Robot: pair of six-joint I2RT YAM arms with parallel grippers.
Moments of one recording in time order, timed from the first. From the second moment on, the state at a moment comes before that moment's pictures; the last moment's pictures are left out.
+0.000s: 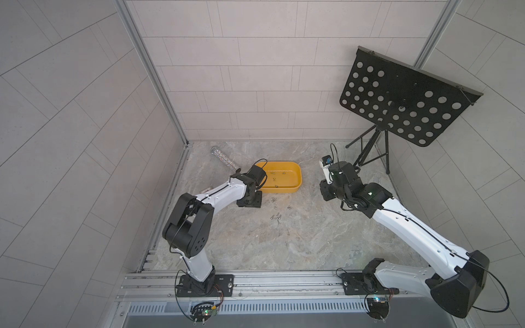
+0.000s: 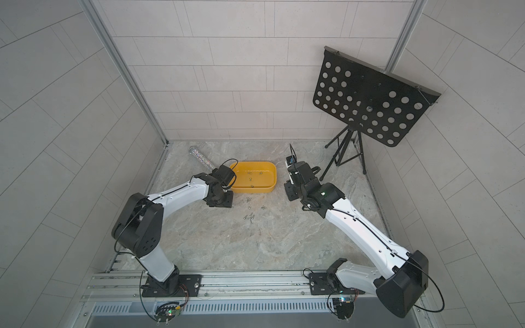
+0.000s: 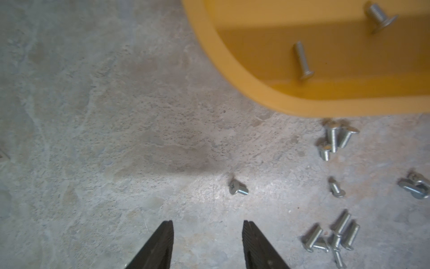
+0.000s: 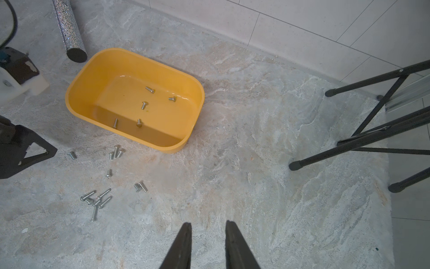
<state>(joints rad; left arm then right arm) -0.51 1.74 1.16 -0.77 -0.08 -0.44 0.56 1.17 1.12 -0.72 0.27 0.13</state>
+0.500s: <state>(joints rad) -0.53 1.83 1.19 -0.74 -0.08 -0.45 0.56 1.17 1.12 -0.72 0.25 0.13</state>
